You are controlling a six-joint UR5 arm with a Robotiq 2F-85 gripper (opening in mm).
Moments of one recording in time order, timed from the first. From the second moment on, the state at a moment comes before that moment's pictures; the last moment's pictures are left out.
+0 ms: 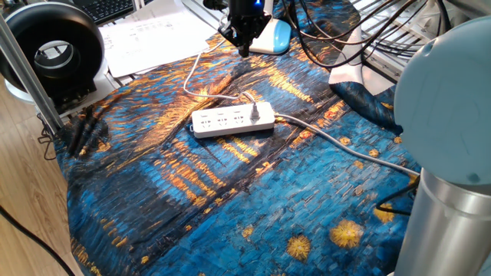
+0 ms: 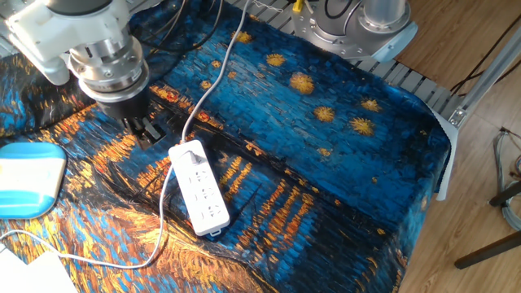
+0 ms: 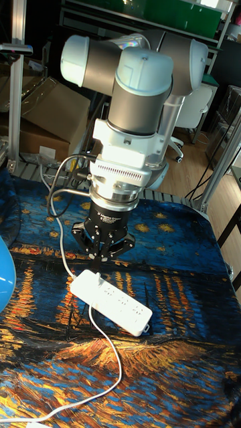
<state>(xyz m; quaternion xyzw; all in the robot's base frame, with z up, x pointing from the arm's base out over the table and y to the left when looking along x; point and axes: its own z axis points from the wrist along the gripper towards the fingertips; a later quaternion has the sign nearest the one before) 0.630 -0.029 0.166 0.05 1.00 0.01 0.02</state>
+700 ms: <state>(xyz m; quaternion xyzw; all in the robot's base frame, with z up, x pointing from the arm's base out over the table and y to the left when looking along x) 0.638 -0.029 0.166 0.02 1.00 0.02 0.03</state>
